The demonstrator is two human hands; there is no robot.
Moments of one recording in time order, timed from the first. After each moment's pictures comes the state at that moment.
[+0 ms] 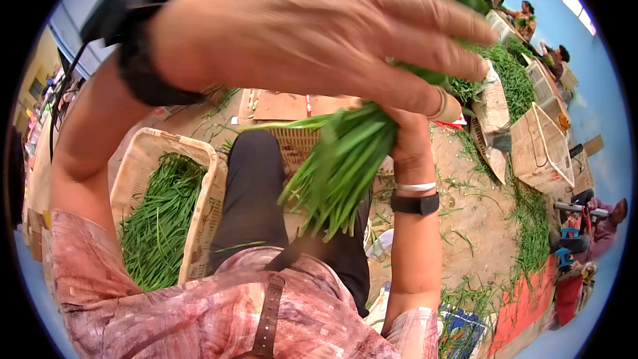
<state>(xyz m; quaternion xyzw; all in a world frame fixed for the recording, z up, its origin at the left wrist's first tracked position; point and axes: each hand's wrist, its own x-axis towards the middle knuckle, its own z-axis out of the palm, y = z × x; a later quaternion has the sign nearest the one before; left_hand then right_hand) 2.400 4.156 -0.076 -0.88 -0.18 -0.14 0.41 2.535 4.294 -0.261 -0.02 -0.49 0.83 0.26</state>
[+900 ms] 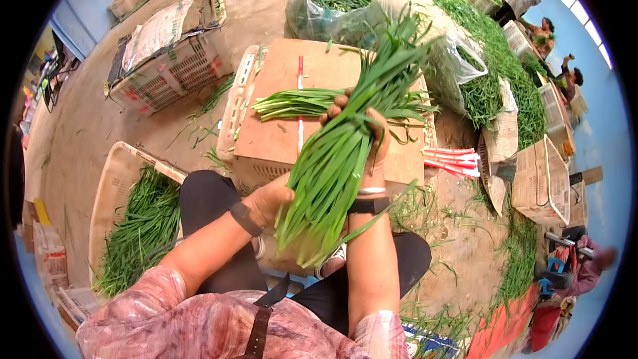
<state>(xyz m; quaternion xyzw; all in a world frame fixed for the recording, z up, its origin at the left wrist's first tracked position) 2.331 4.175 -0.393 -0.20 -0.21 -0.68 -0.67 2.371 4.354 -0.343 0.12 -0.19 0.95 0.20</state>
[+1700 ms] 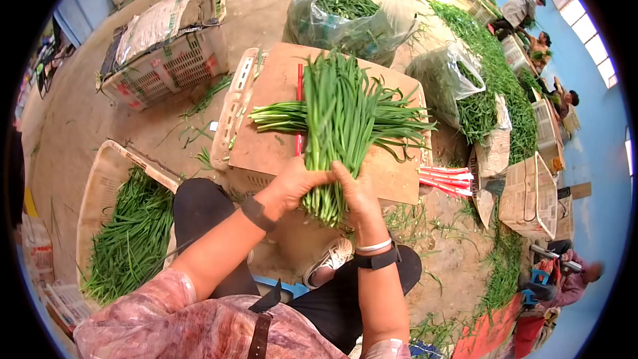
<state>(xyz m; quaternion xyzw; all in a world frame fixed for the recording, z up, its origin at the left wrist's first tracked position) 2.313 4.235 -0.387 -0.14 -0.42 -0.76 -0.48 2.411 4.339 -0.367 -0.29 -0.60 0.73 0.15</state>
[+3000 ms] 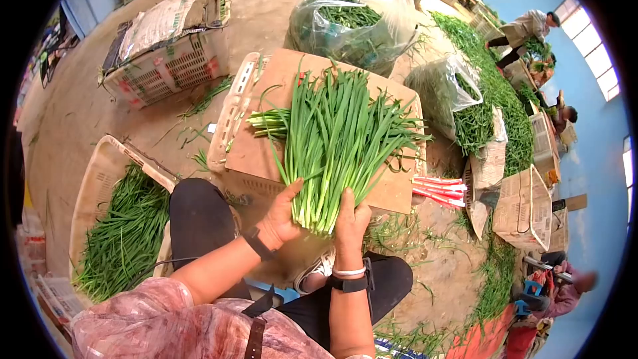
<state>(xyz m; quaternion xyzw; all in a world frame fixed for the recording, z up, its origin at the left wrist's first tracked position) 2.351 4.215 -0.413 0.10 0.00 -0.79 -0.61 2.441 4.320 -0.402 -0.36 -0.62 0.63 0.31</state>
